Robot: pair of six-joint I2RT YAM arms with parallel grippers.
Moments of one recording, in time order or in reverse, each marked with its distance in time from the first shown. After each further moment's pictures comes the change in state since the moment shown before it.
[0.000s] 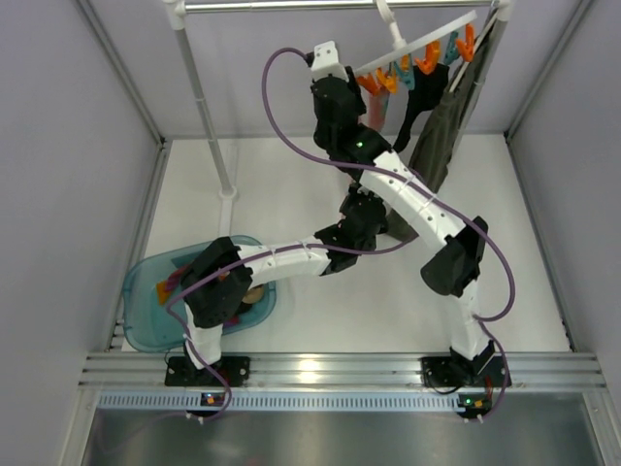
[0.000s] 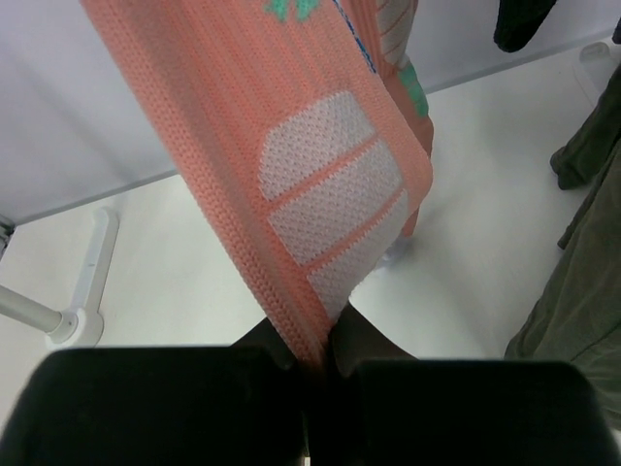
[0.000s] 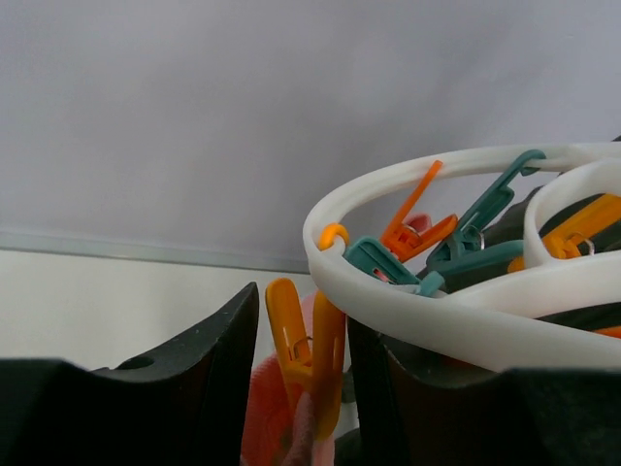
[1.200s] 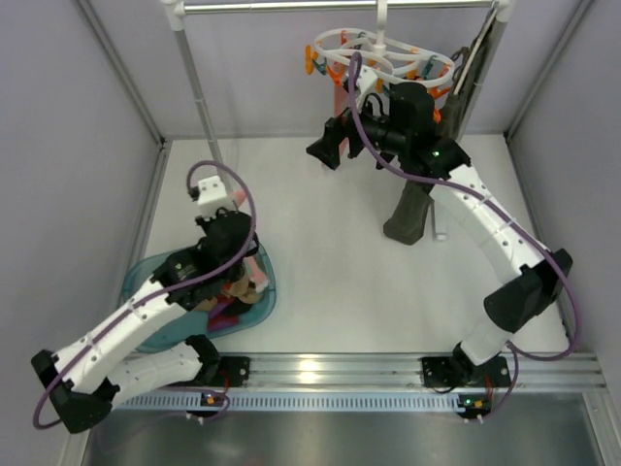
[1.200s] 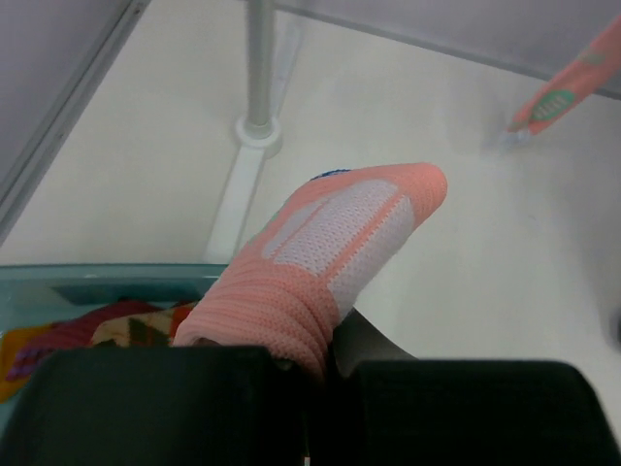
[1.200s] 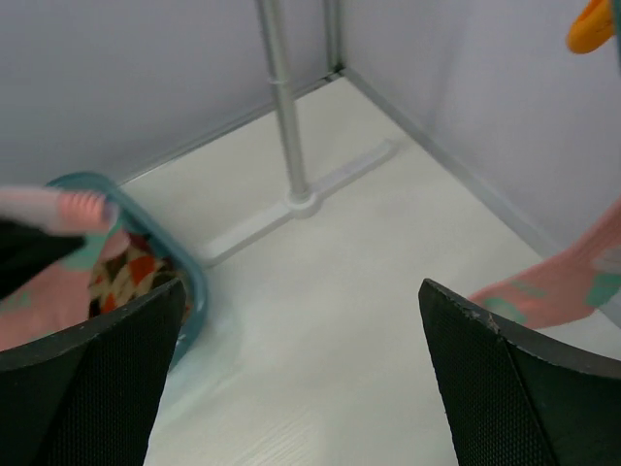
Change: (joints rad) left arm 0.169 -0.908 -0.329 -0.974 0.004 -0.740; right arm -0.183 -0.401 -0.465 -0.073 -1.300 0.327
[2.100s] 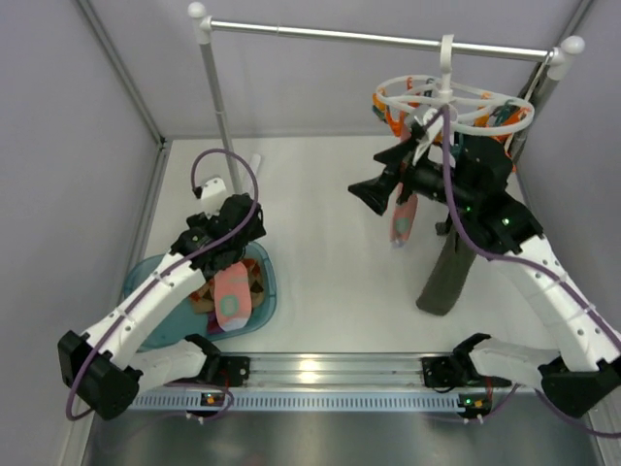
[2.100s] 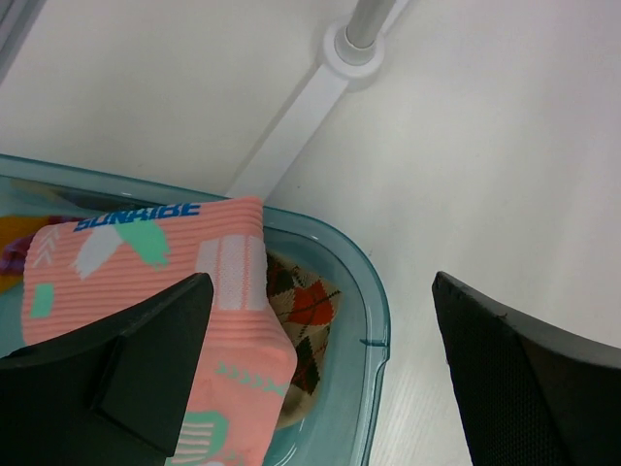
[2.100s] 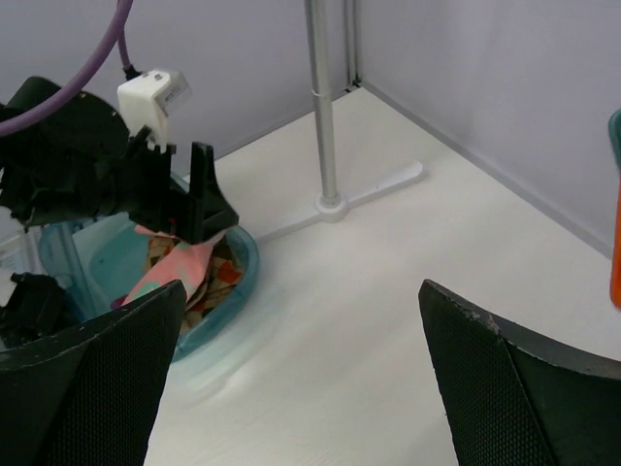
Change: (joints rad) left arm 0.291 0.090 -0.002 -0.239 0.264 -0.233; right arm -0.040 -0.600 -0.523 0.038 -0.095 0.096
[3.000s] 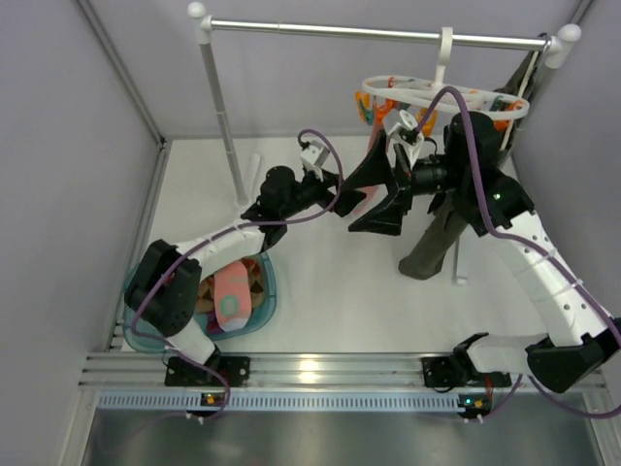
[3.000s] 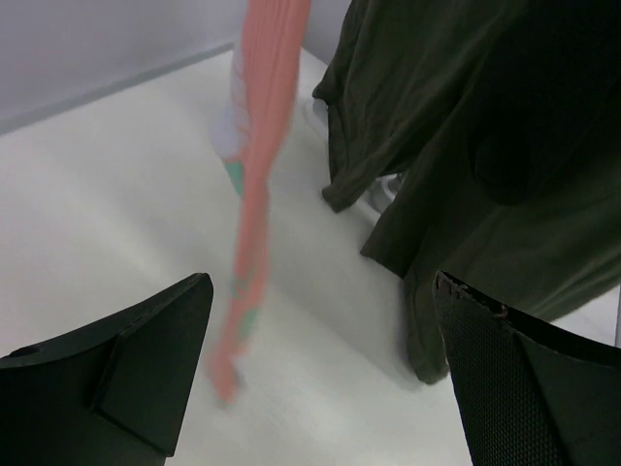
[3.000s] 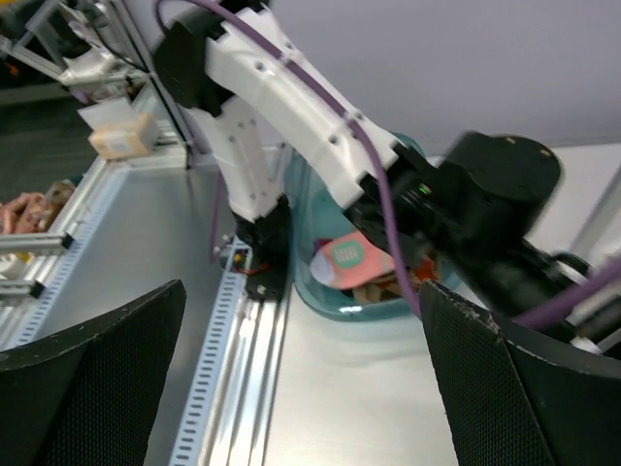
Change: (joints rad) left arm -0.023 0.532 0.004 1.314 1.077 0.468; right arm -0.026 0.196 0.222 -0.112 -0.691 -0.042
